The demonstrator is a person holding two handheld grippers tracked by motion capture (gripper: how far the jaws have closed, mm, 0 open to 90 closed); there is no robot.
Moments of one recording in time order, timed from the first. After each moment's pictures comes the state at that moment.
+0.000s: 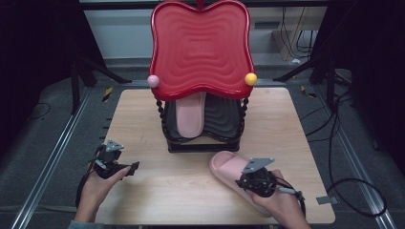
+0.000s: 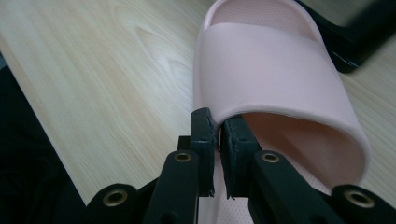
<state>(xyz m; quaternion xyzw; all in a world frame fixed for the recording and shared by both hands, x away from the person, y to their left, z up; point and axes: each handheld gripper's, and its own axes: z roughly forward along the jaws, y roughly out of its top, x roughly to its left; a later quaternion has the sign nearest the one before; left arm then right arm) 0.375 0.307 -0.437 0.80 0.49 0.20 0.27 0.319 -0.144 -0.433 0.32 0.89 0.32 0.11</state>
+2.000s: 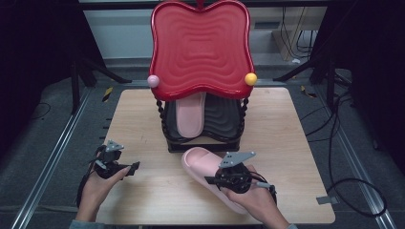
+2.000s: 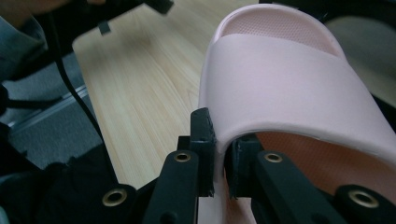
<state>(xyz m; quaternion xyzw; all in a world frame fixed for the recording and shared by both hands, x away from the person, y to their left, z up) 0.377 0.307 -0.445 0.80 0.49 0.20 0.28 0.323 -0.093 -0.408 0.28 0.85 0.45 0.04</state>
